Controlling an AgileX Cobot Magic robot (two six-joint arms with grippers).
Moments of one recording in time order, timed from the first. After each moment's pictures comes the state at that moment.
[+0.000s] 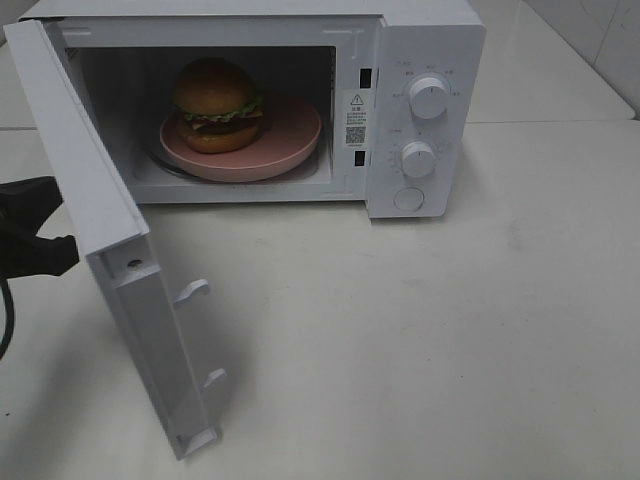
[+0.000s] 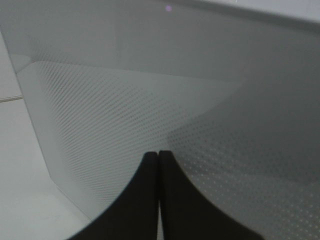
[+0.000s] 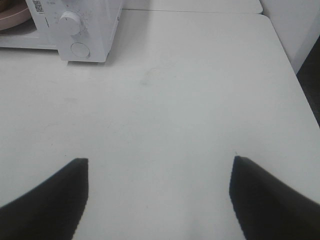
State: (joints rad) left arm -0.38 1.43 -0.22 -0.01 -0.90 -0.03; right arm 0.15 0.00 -0.51 -0.12 1.04 0.10
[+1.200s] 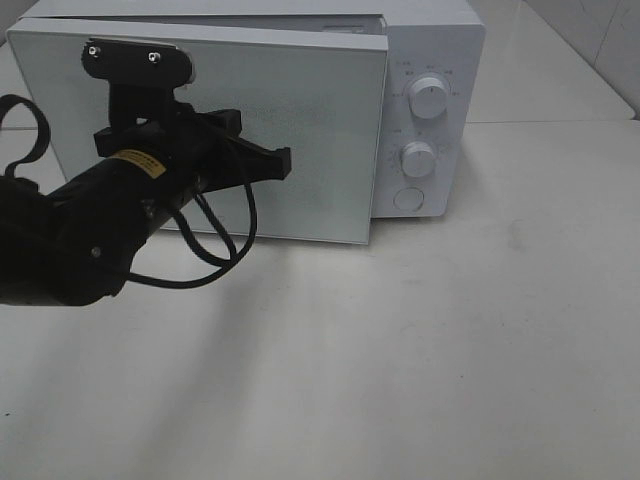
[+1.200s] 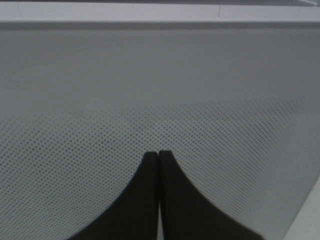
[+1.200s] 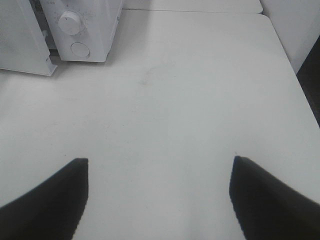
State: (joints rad) left arm -0.76 1.85 -0.78 -0.56 -0.88 0.25; right arm 0.15 0.00 -0.51 -0.12 1.04 0.10
